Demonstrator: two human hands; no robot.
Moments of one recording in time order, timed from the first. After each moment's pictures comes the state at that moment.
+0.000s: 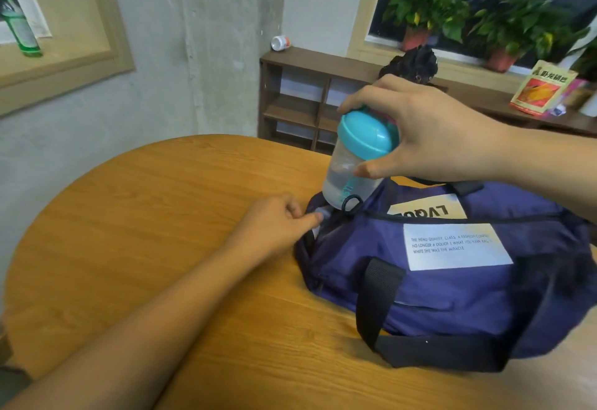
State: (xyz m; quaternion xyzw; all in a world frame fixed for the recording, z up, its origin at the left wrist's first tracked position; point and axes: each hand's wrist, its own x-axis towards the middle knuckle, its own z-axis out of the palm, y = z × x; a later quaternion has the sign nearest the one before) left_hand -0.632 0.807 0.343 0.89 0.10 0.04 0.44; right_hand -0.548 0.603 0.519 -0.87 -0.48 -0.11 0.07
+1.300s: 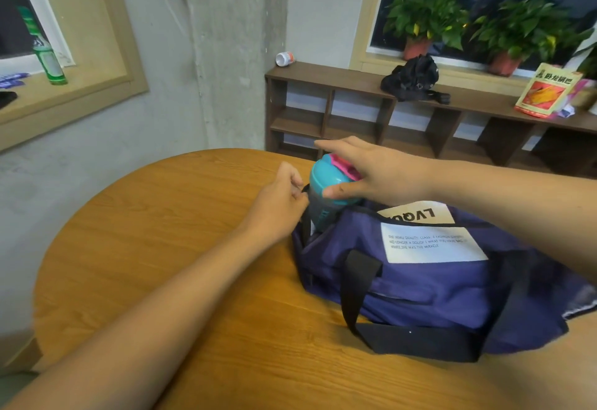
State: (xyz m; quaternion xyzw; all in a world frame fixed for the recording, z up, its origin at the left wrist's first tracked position) left_hand -0.613 0.807 0.368 0.88 0.06 0.16 0.45; right_hand -0.525 0.616 0.470 -0.89 -0.45 0.07 0.07
